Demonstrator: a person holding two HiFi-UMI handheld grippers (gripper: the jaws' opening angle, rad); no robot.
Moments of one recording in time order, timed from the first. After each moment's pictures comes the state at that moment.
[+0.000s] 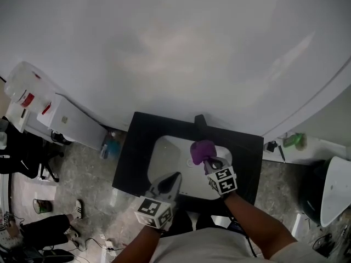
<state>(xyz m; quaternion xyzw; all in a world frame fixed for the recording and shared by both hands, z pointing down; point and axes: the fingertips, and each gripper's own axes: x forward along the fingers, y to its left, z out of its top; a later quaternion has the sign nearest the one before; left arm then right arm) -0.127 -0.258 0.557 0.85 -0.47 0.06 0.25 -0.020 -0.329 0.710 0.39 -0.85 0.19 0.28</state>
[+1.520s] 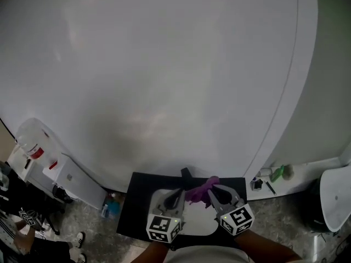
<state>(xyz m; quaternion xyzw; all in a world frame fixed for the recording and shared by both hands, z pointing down) -0.053 -0.280 0.397 0.89 -0.46 0.03 0.07 0.039 -0.272 0.391 0.44 -0.90 0.01 0.01</state>
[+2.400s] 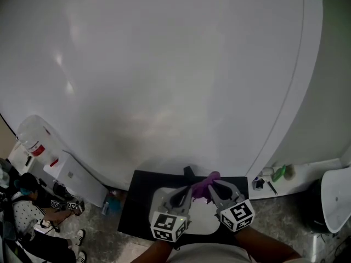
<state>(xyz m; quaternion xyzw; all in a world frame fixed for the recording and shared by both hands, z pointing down) -0.043 -0.284 0.389 0.89 -0.44 0.02 0.08 0.027 -0.290 0.389 0.44 -0.90 0.01 0.02</state>
